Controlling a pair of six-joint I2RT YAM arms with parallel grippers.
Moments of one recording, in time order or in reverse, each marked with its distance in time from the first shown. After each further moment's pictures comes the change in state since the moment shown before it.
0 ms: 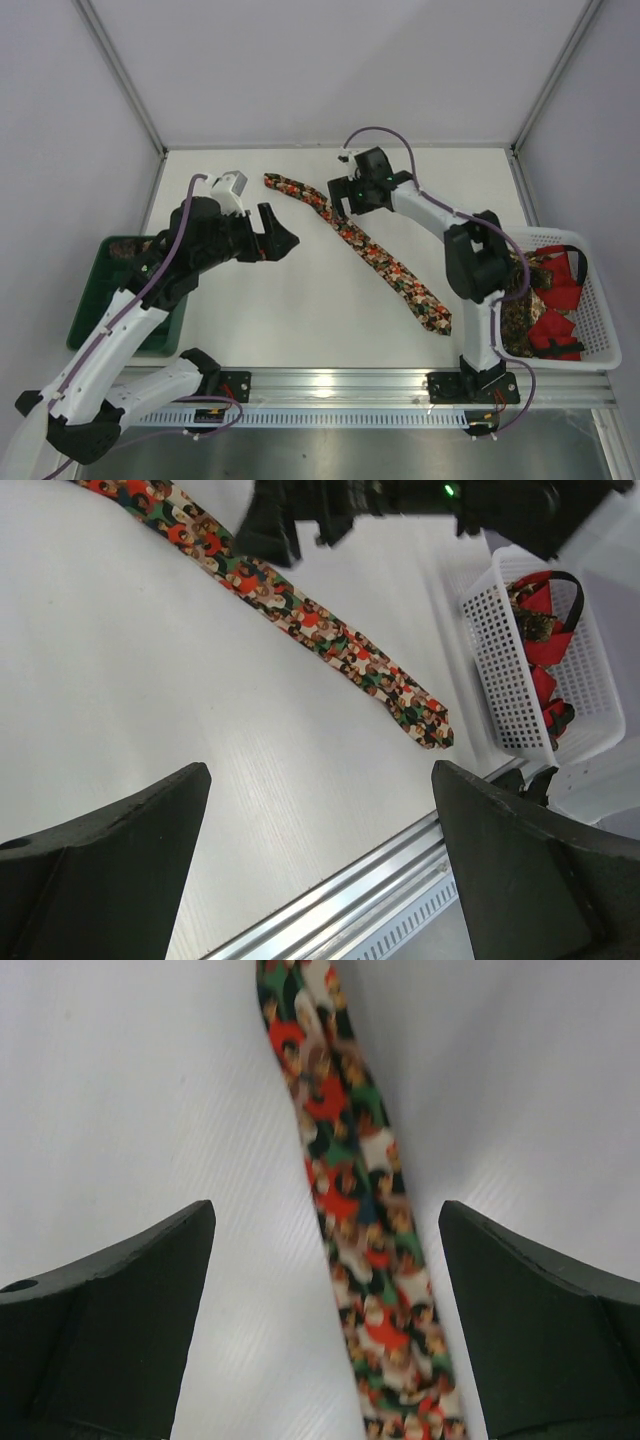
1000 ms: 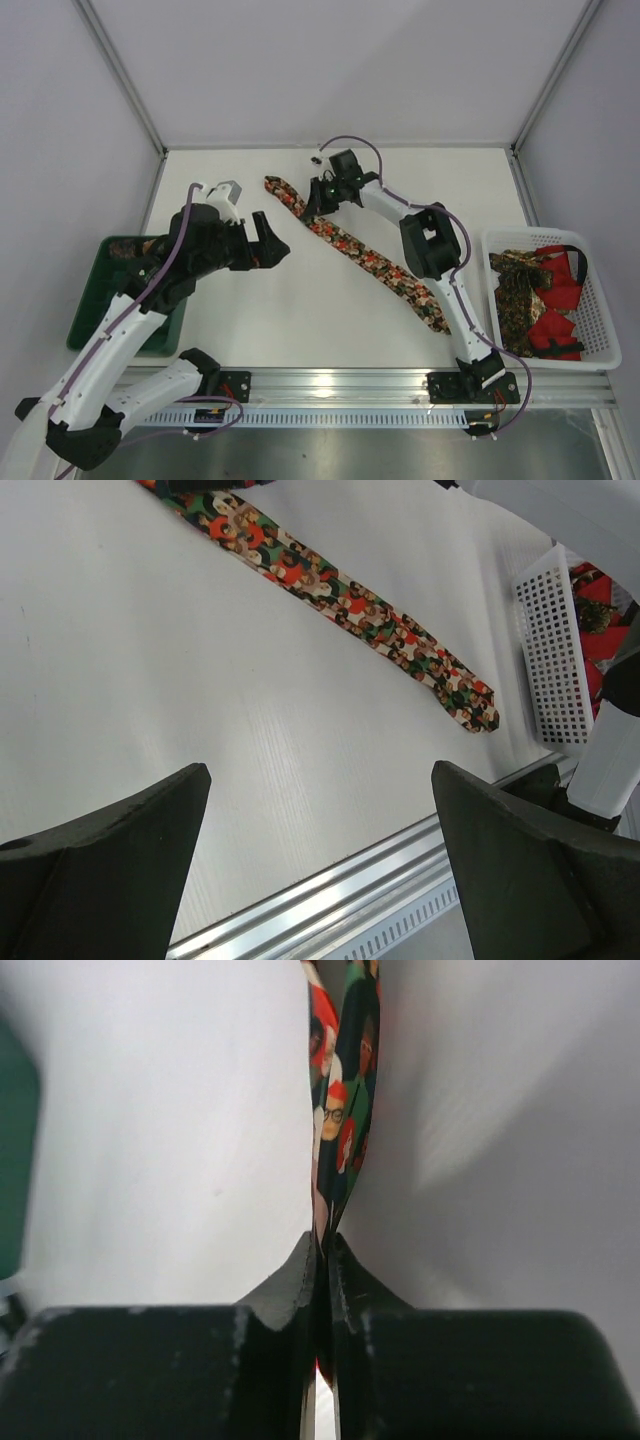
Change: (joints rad) left arm 0.027 -0.050 -0.061 -0.083 -0.035 0.001; right arm 0.029 0.600 0.602 0.069 -0.359 0.168
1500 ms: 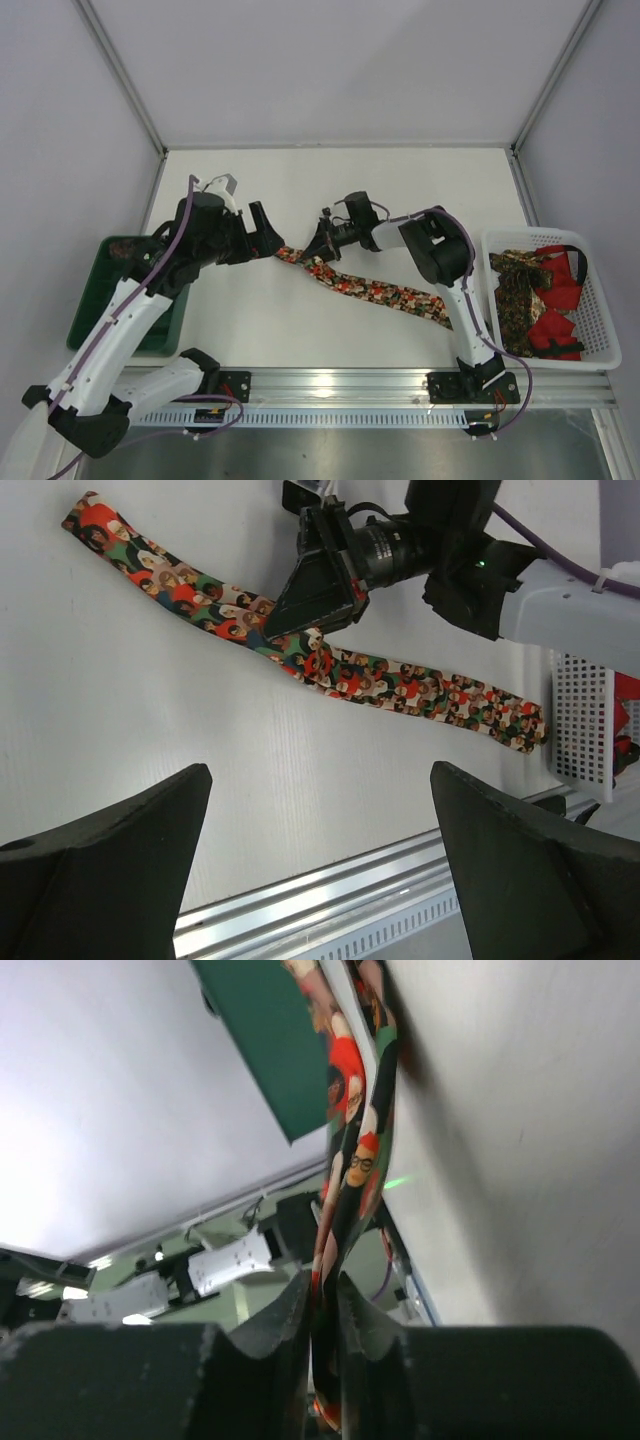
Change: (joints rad) left arm 0.043 0.084 0.078 -0.090 -0.050 -0.058; right arm 0.013 -0.192 -0.722 0.669 -0.655 0.917
